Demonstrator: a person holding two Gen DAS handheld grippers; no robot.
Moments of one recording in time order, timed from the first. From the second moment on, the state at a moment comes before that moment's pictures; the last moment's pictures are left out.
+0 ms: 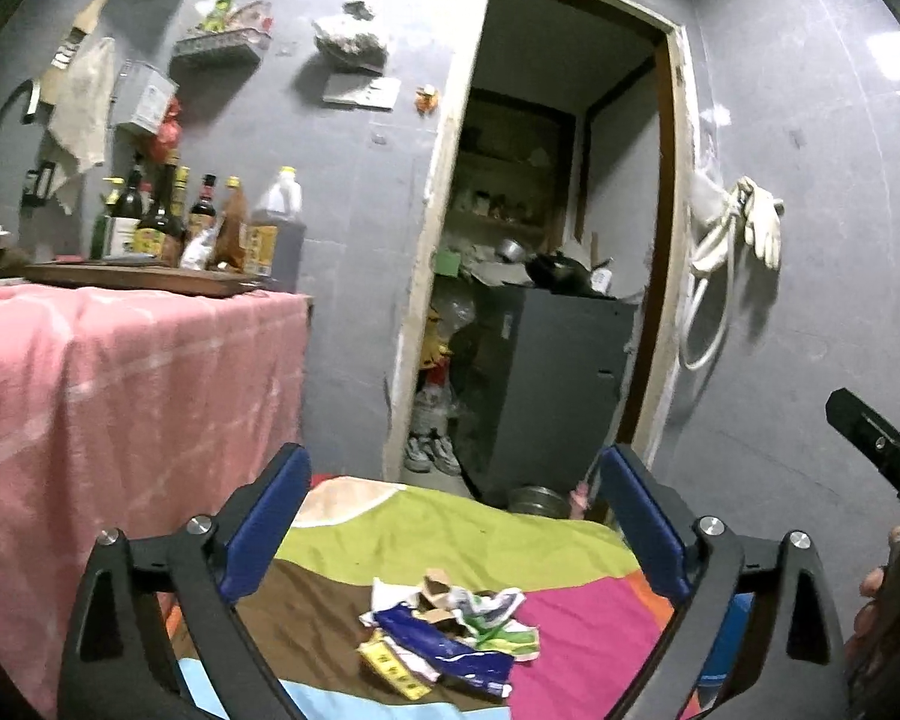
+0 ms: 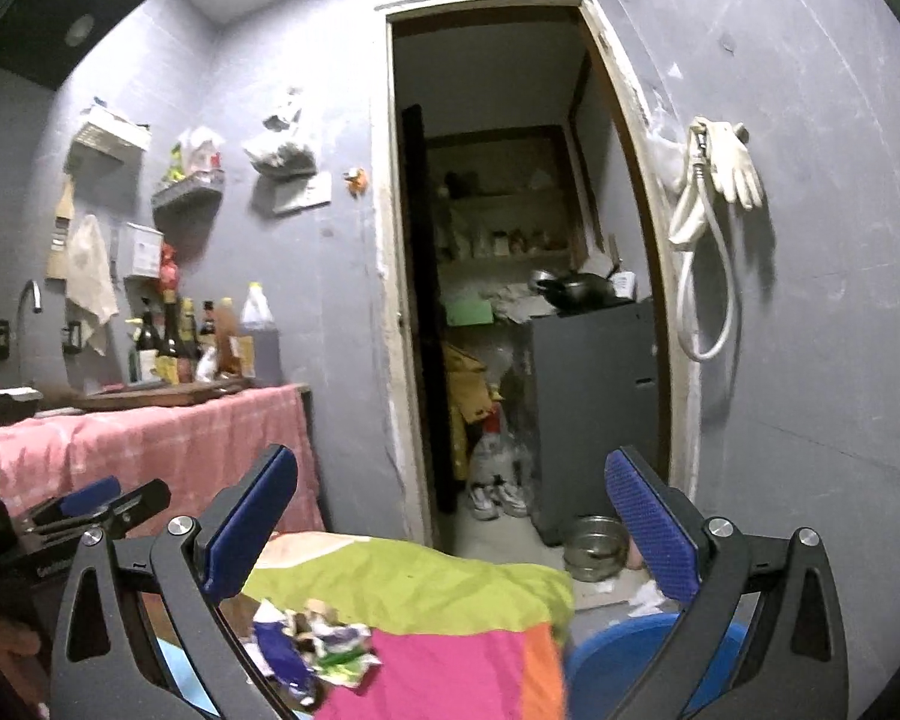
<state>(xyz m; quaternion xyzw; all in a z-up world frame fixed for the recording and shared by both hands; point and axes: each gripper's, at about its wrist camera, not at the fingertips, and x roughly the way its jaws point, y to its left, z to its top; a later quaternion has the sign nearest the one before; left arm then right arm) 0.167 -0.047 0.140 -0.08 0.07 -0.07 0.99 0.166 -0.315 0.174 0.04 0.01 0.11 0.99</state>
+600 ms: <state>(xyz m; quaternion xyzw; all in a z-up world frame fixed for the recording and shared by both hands) 0.191 0.002 0.055 -0.09 0.17 -0.02 0.98 0.204 -0.258 0.102 -0.02 0.07 0.15 0.99</state>
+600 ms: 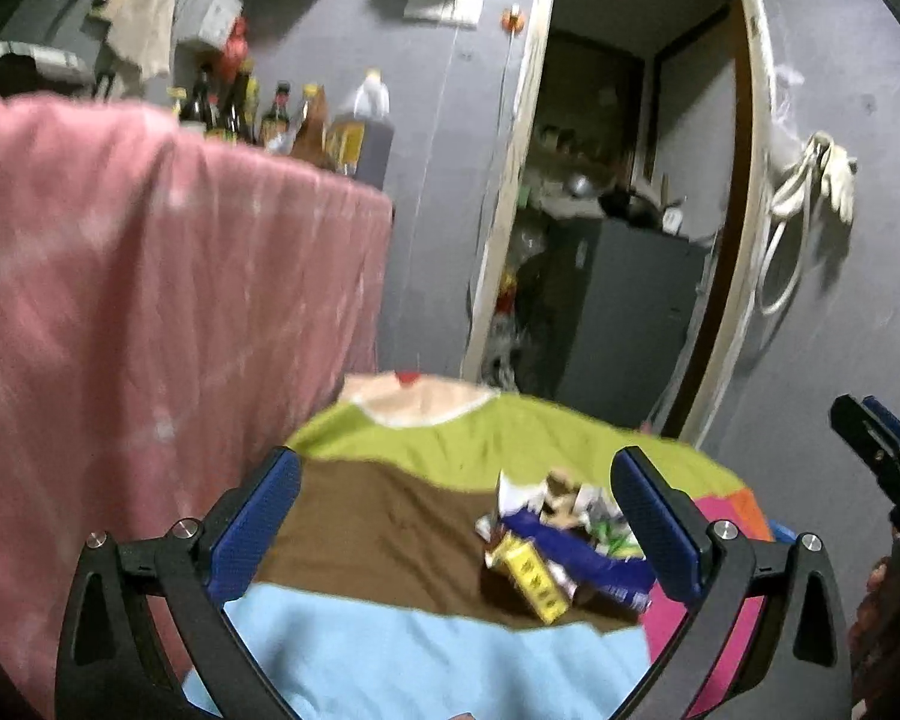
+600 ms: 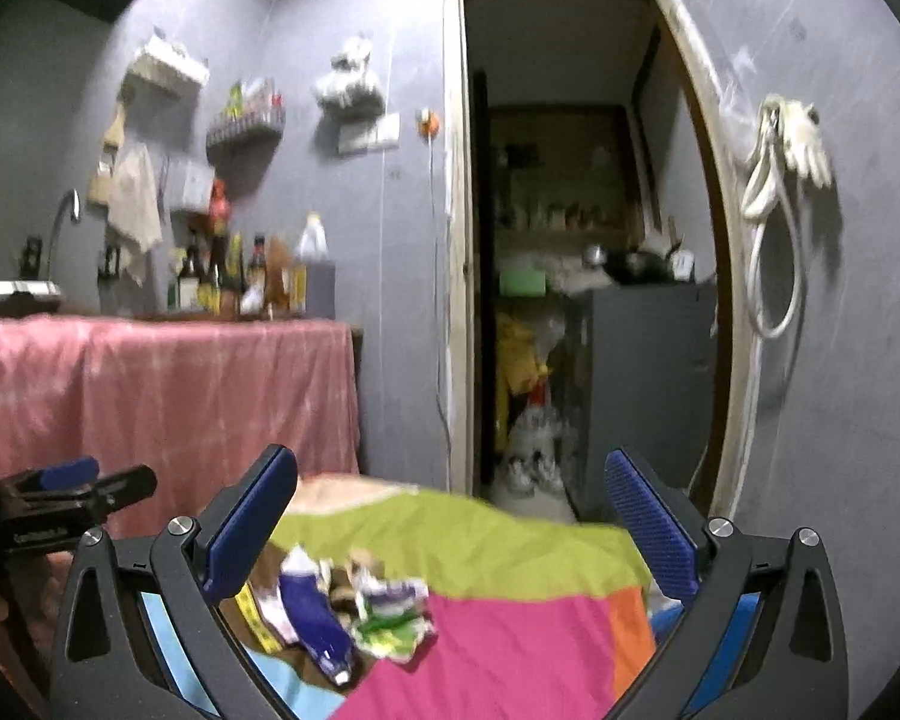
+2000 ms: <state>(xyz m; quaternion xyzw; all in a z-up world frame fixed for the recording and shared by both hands) 0.235 -0.015 0.002 -0.17 0.38 -0.11 0.90 0.305 -0.231 -0.017 -0.05 0.40 0.26 0.88</state>
